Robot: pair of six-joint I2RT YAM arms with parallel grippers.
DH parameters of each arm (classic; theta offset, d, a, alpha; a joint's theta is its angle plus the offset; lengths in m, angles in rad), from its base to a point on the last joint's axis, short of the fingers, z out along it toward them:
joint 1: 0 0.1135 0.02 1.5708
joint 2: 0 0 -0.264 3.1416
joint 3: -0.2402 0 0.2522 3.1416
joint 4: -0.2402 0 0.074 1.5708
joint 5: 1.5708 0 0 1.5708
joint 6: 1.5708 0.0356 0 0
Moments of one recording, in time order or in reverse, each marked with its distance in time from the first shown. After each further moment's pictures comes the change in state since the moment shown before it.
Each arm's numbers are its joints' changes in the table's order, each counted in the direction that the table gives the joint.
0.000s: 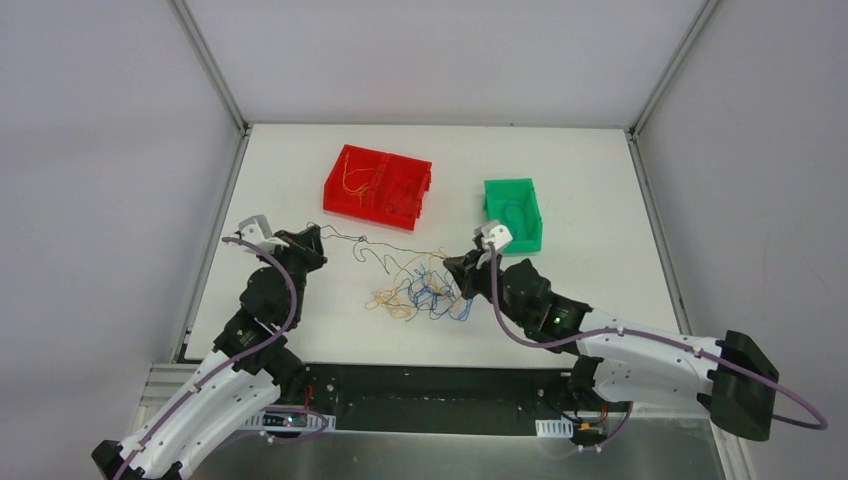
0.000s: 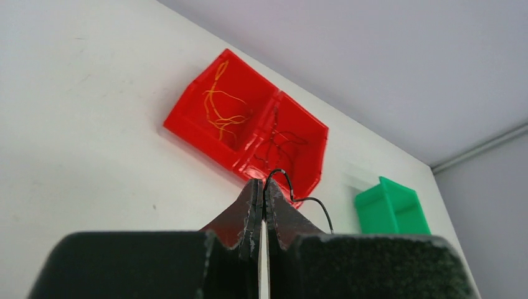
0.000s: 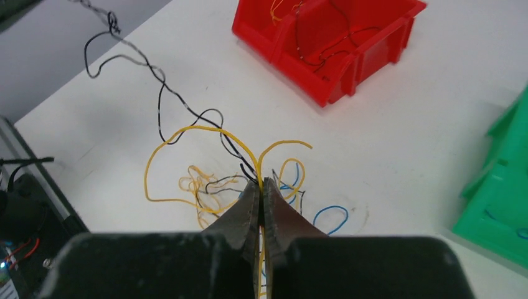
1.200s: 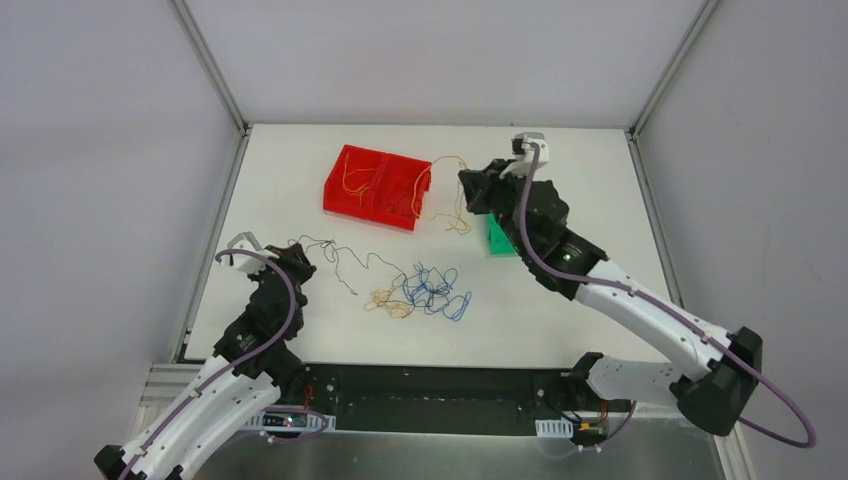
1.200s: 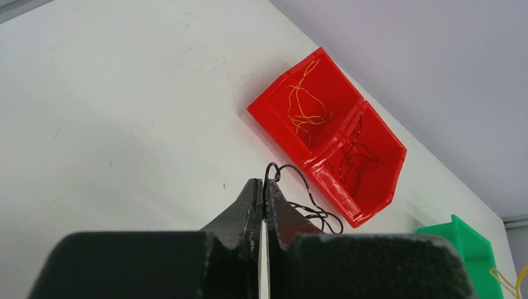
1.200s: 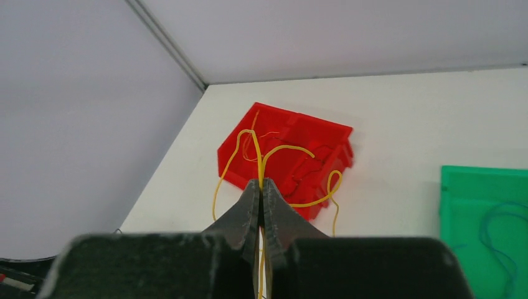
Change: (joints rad) left arm 0.000 0.031 0.031 -0.212 -0.246 -0.152; right arm -0.242 -0.090 -0.487 -0.253 0.140 0.188
